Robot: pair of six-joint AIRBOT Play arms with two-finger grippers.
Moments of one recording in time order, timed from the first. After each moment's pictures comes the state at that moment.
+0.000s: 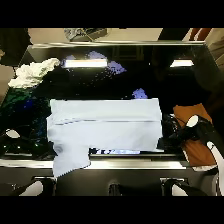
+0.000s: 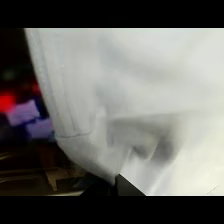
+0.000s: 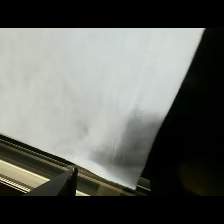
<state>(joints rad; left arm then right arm) 0.42 -1.15 0.50 1.19 -1.31 -1.30 -0.20 -1.23 0.68 -1.27 1.28 1.10</state>
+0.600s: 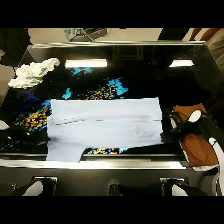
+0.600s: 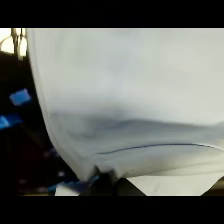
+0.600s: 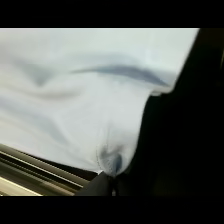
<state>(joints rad) 0.42 -1.07 0.73 1.16 -1.28 -1.26 -0.19 -1.24 0.82 -1.27 1.27 1.02</state>
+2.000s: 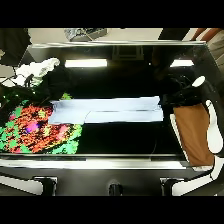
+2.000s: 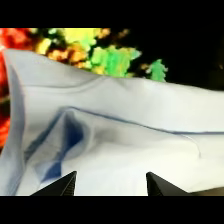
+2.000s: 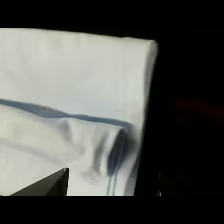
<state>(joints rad) 0.28 -1.69 1.52 0.99 -1.34 -1.42 -0.24 -1.76 1.52 -1.13 1.22 1.12</state>
